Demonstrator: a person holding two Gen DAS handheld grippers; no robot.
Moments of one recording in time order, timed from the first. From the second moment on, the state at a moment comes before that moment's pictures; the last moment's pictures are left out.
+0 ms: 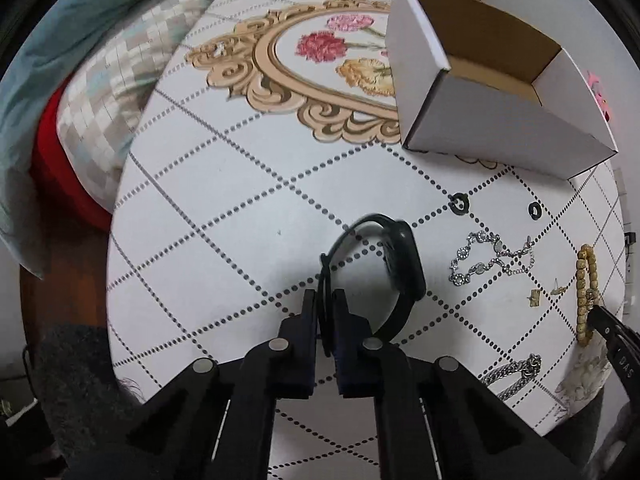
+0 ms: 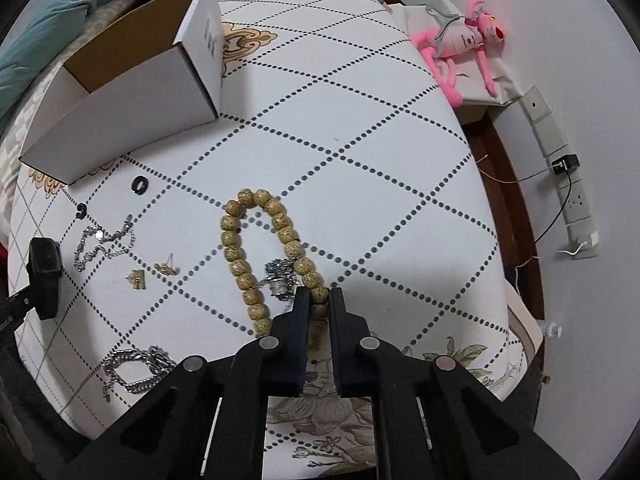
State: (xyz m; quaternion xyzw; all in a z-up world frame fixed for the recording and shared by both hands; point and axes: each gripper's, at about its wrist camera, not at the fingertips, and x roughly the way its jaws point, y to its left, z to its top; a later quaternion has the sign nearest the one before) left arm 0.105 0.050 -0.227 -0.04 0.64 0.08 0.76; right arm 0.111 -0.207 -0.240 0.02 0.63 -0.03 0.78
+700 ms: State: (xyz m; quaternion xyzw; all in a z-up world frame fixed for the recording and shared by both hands) left arm 0.151 0.029 -0.129 -0.08 0.58 0.03 0.81; right arm 0.137 -0.196 -0.113 0.13 0.54 0.12 0.83
